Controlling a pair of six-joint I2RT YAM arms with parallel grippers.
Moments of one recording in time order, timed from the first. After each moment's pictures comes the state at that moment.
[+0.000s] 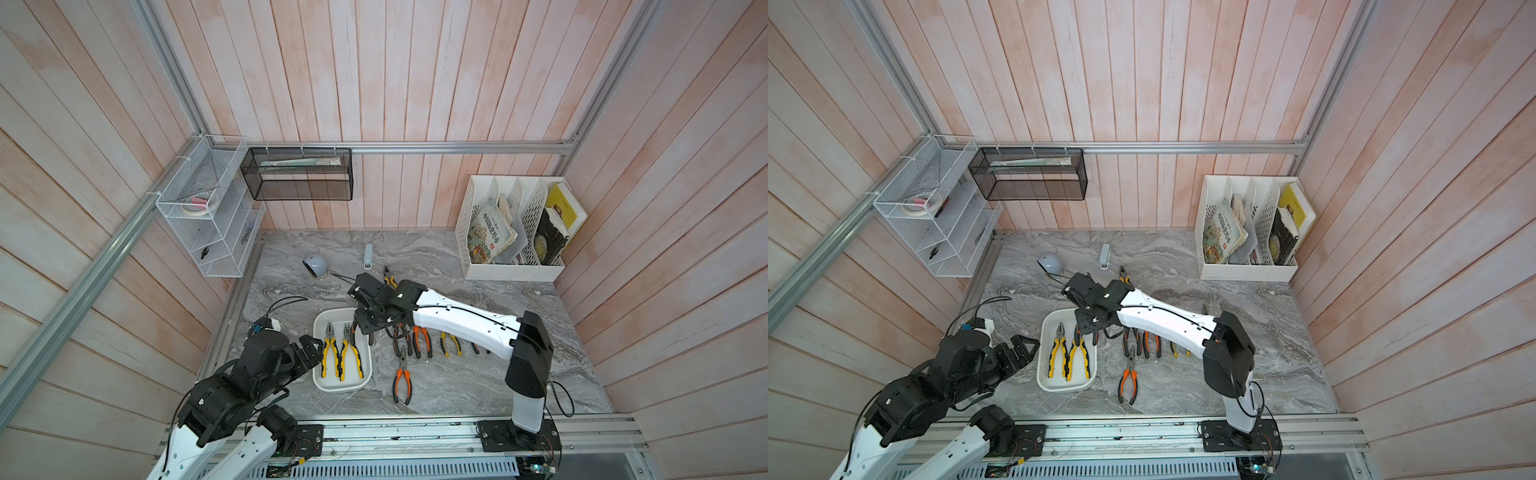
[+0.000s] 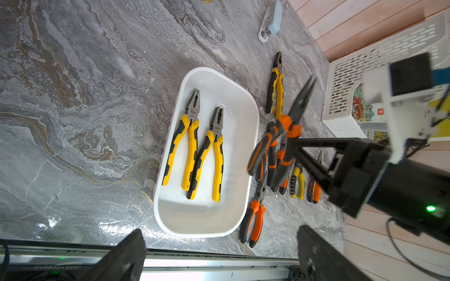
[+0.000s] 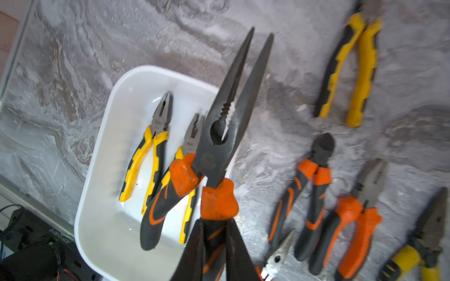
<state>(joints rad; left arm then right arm) -0.57 0.53 0.90 -1.18 -0.08 -1.00 1.03 1.85 1.68 -0.88 0.13 0.58</state>
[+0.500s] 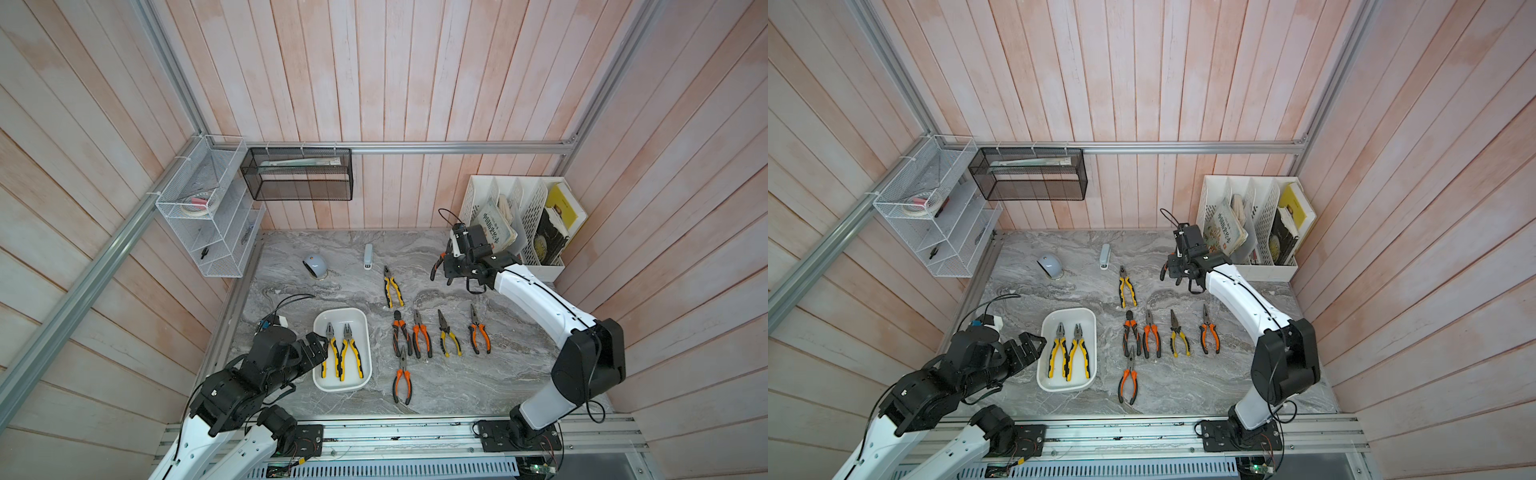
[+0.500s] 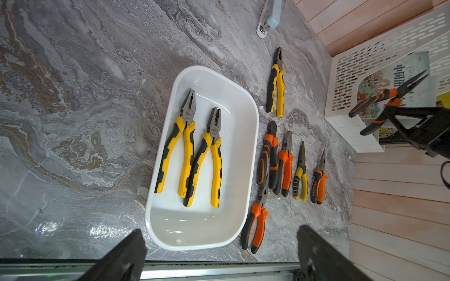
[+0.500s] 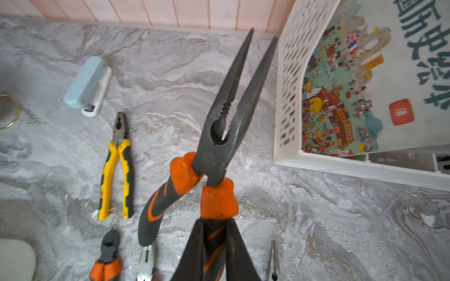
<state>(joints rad) -0.57 0.55 0.84 -1.10 -0.07 -0.98 0.40 1.64 1.40 -0.60 0.16 0.21</state>
